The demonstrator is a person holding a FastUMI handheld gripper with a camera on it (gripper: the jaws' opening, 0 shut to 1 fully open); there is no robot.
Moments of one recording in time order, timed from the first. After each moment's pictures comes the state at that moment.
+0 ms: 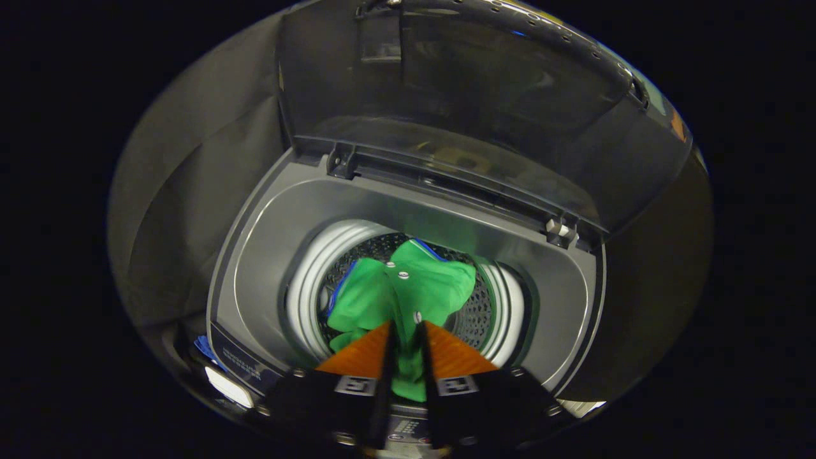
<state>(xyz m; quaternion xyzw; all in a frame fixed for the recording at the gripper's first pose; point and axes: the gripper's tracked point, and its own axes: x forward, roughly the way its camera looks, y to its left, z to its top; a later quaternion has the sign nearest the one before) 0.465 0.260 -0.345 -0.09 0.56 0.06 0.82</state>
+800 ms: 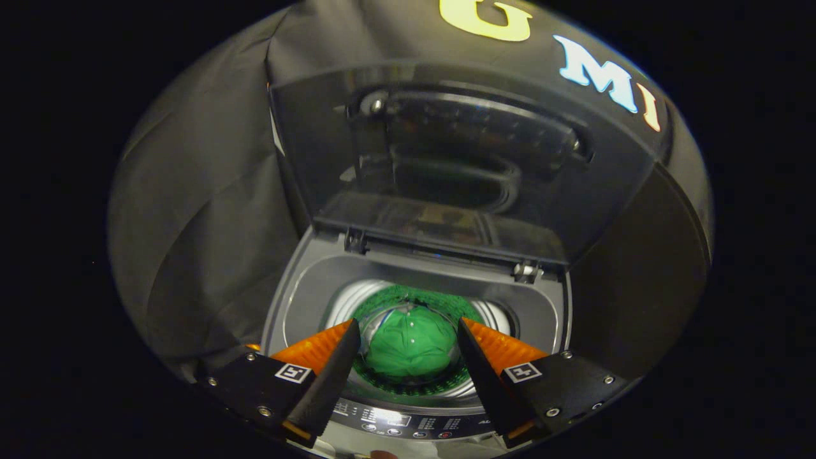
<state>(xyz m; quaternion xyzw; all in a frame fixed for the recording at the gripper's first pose) 0.498 0.274 -0.249 -0.04 0.47 0.02 0.88</state>
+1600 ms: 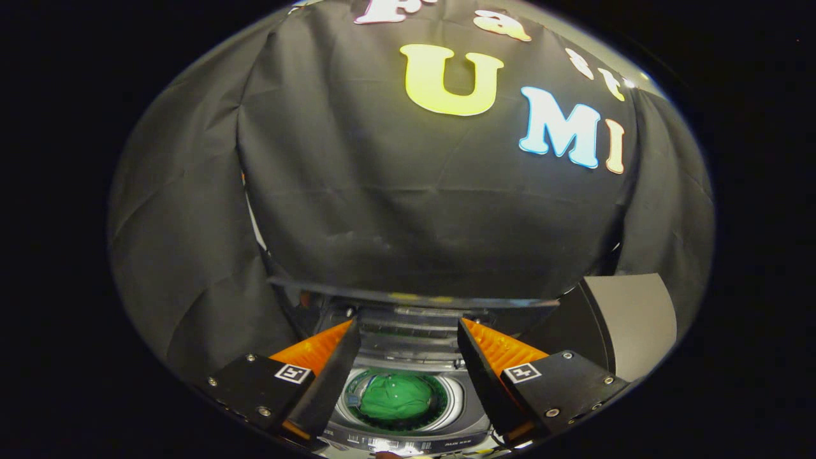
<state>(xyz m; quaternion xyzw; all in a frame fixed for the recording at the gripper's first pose) 0.598 0.247 -0.071 -0.04 0.35 -0.05 0.94</state>
